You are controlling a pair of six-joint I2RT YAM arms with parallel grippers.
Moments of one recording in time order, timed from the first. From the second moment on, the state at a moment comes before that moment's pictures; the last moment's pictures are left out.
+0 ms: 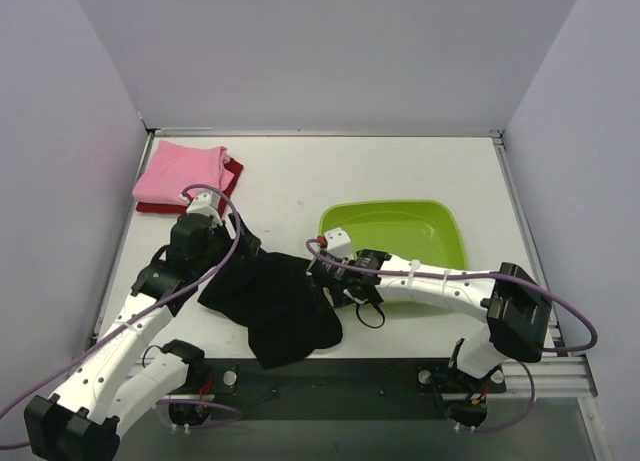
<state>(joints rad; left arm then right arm) -0.40 0.83 0.73 -0.45 -0.04 -0.58 1.10 1.53 1.05 -0.72 0.39 0.67</state>
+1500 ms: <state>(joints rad) -0.40 0.95 0.73 -0.40 -0.03 -0.58 0.29 2.06 1.78 -0.77 0.30 0.57</state>
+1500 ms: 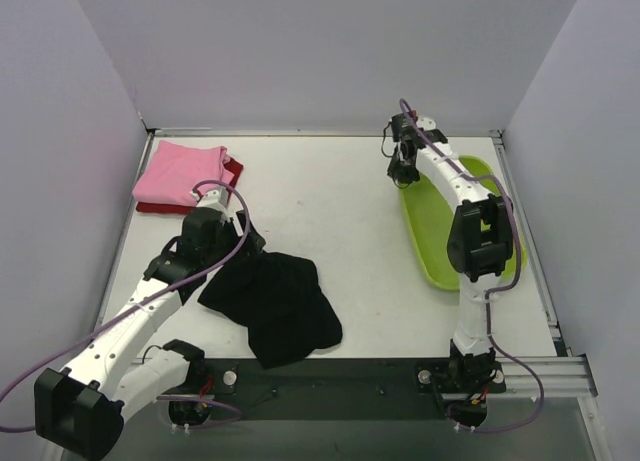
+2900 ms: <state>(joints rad) -0.40 0.97 0.73 -0.40 -0.02 -0.57 0.07 1.87 1.77 -0.69 0.09 0.45</state>
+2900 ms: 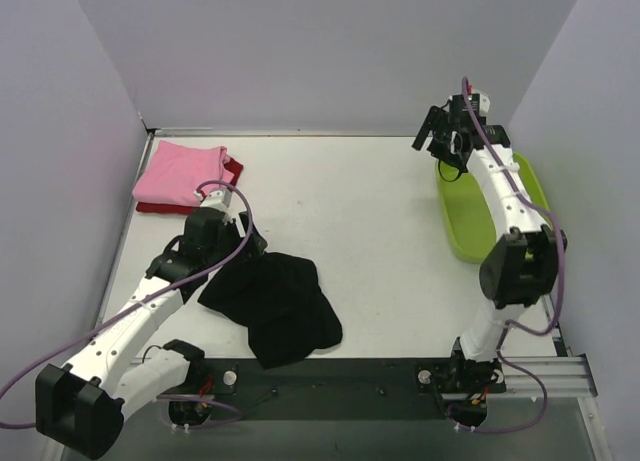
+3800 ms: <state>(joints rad) -0.41 0.78 0.62 -0.32 0.11 -0.62 0.17 1.51 1.26 -0.82 0.46 0.31</state>
